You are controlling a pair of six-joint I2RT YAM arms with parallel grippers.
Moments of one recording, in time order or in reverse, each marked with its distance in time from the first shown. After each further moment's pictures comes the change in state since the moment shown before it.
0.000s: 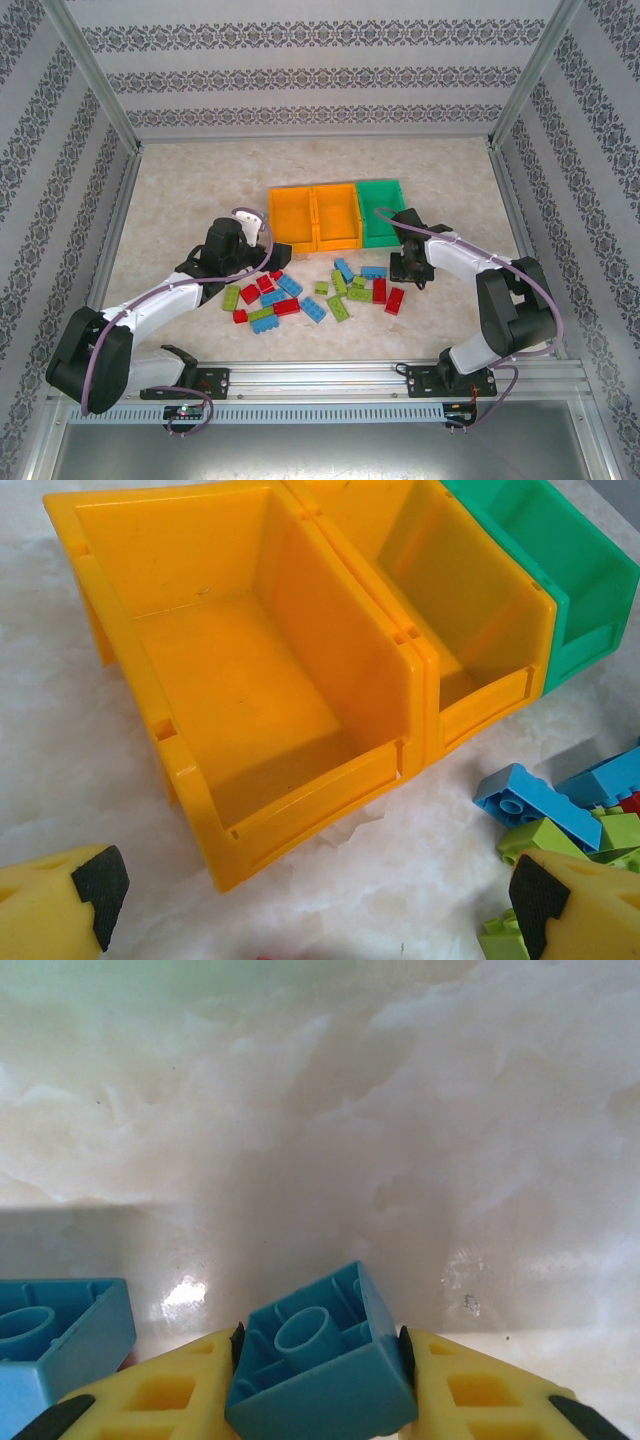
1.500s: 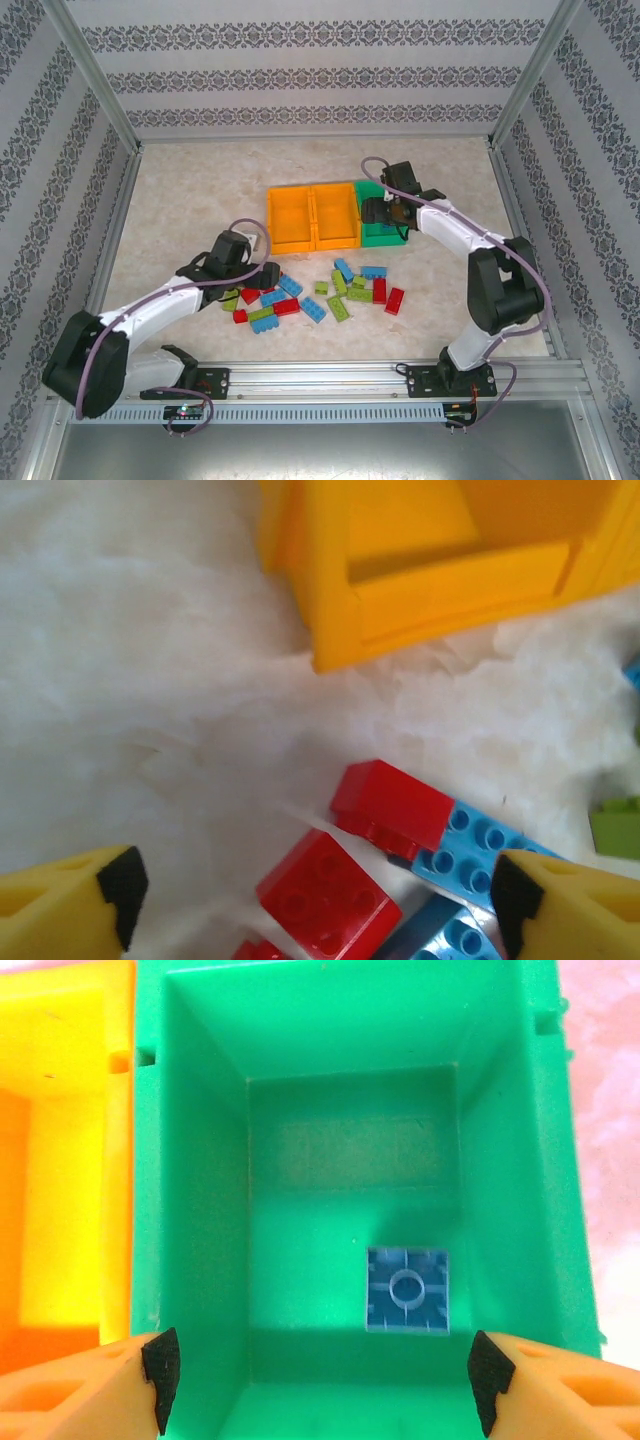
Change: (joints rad) left arm -0.047 -0.008 -0.009 -0.325 -0.132 -0.111; right arm -0.016 0.133 0.331 0.239 -0.030 -0.105
